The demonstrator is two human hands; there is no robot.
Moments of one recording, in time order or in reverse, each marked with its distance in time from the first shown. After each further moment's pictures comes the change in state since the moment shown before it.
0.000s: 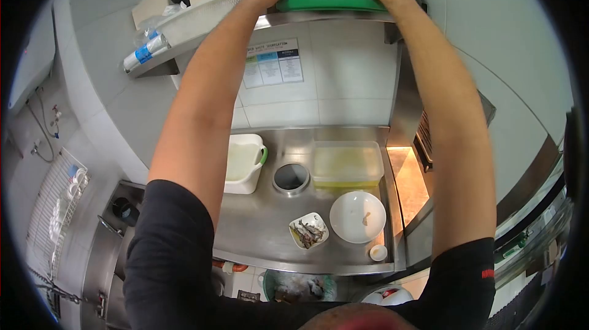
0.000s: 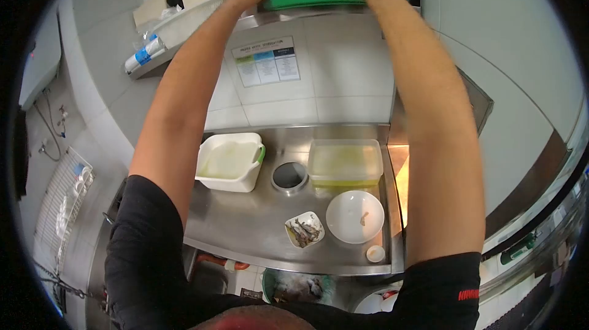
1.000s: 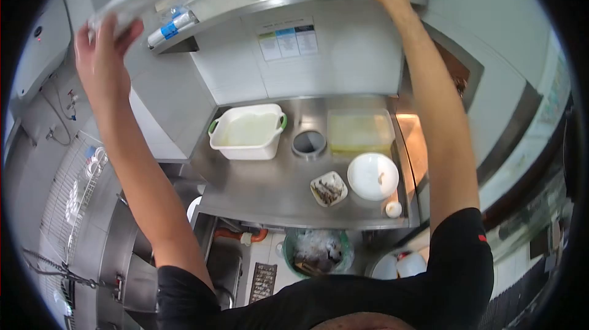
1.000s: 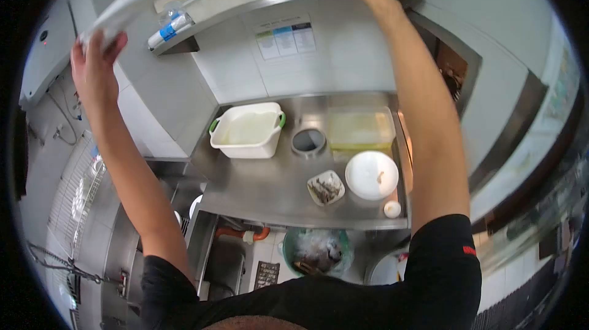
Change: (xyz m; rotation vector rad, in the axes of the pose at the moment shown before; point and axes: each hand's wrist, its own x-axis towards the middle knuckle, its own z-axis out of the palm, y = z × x) left_hand -0.183 0.094 -0.416 -0.564 0.383 -0.290; right_hand -0.049 -0.066 -0.078 0.409 0.088 0.264
